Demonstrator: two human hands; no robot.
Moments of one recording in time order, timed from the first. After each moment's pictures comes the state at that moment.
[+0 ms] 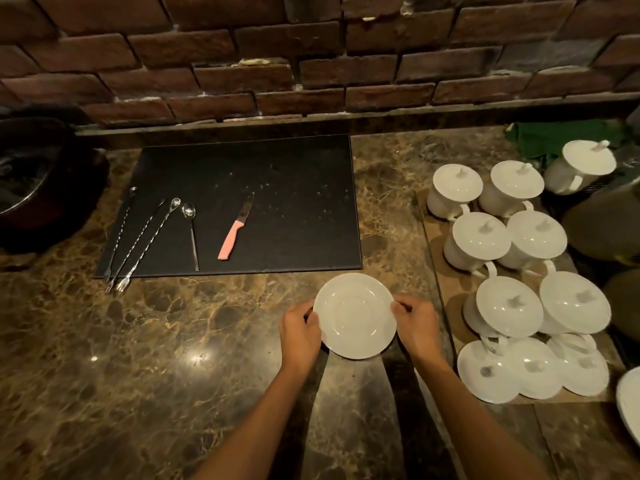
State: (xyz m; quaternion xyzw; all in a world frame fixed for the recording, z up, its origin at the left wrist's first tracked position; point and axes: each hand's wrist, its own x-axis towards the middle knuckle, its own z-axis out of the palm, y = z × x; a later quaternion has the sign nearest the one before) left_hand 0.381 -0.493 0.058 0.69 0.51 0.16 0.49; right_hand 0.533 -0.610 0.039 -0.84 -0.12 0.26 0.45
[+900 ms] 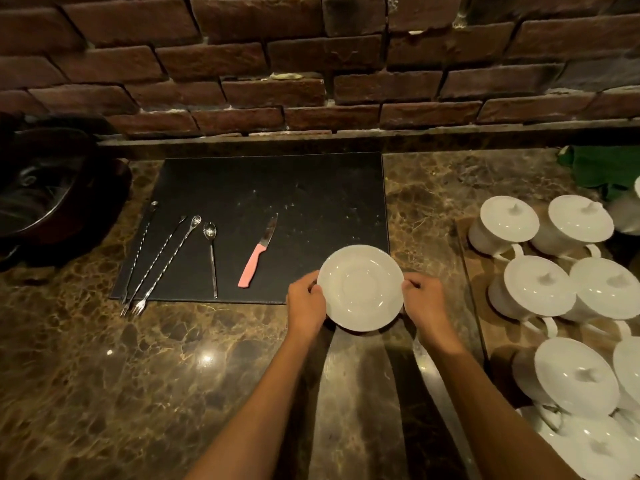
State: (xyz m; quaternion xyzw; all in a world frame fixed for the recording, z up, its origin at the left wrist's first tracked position) left_hand 0.439 -0.383 0.069 0.58 0.55 0.16 0.58; right_hand 0.584 -0.498 0.052 -0.82 -0.10 0.30 0.48
